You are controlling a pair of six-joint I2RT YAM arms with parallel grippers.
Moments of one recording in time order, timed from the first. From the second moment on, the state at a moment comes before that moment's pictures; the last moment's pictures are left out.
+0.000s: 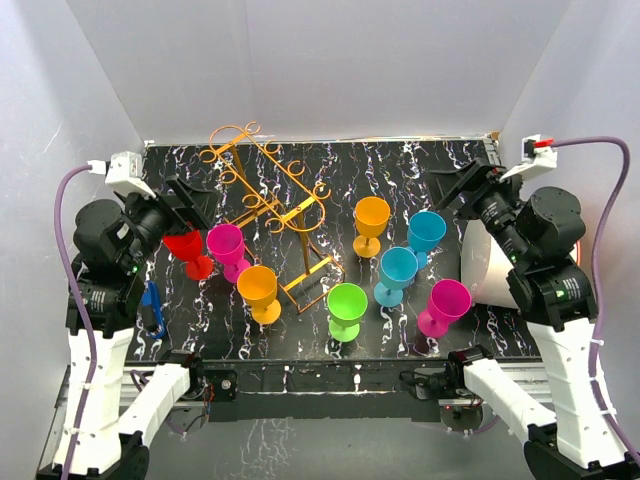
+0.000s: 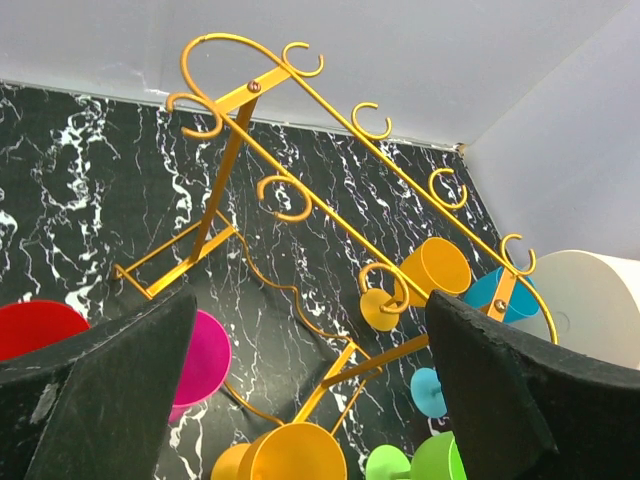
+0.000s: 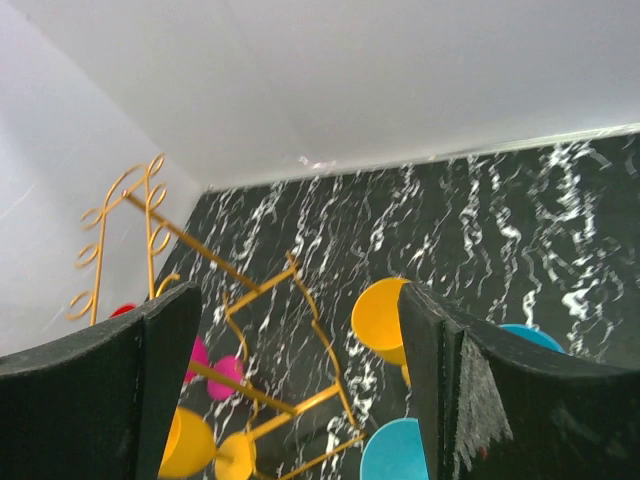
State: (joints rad) left arm -0.10 0.77 1.23 -0.58 0.22 -0.41; right arm 0.22 0.80 1.29 -0.48 -0.08 0.47
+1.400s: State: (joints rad) left arm -0.09 0.59 1.09 -0.50 0.14 -0.32; right arm 0.42 1.49 1.47 -0.66 -0.04 0.51
